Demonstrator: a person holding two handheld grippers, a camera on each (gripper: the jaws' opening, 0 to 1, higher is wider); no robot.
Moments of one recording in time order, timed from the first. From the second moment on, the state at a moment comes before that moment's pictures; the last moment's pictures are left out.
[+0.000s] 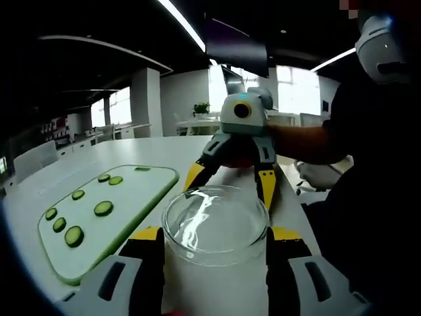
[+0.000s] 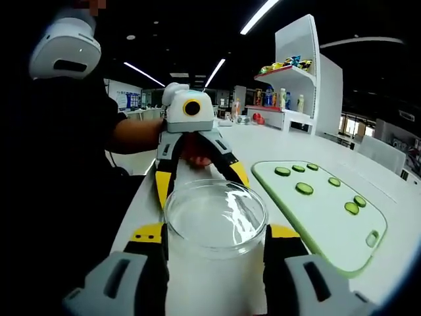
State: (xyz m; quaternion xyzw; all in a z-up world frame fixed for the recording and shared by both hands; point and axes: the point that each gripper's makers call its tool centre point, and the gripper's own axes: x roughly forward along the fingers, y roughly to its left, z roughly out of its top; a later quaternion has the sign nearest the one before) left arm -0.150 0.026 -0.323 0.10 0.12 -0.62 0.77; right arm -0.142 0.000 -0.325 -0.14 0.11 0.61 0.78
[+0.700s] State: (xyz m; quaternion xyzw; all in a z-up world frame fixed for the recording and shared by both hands) left arm -0.149 0.047 -0.306 0.10 0.10 -0.61 0.78; right arm -0.141 0.023 -0.304 -0.16 0.09 0.62 0.77
